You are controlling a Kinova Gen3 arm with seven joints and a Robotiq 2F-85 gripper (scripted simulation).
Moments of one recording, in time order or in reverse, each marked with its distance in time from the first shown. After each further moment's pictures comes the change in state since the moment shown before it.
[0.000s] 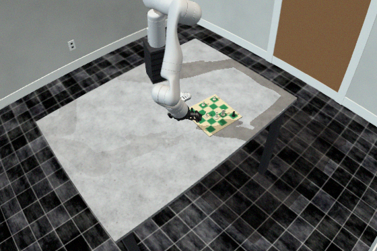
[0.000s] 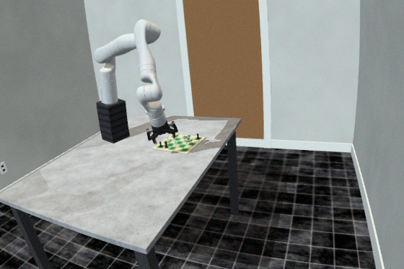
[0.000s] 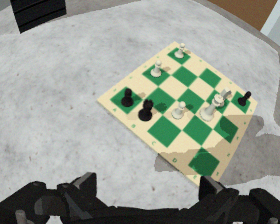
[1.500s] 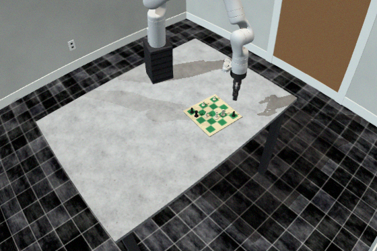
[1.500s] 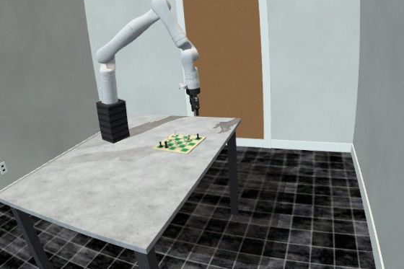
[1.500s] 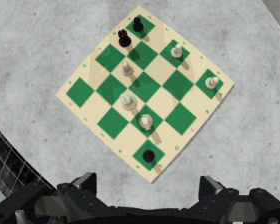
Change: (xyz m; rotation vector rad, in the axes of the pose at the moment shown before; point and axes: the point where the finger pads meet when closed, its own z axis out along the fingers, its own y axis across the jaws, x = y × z) arm 0.166 0.197 0.055 0.507 -0.266 -1.522
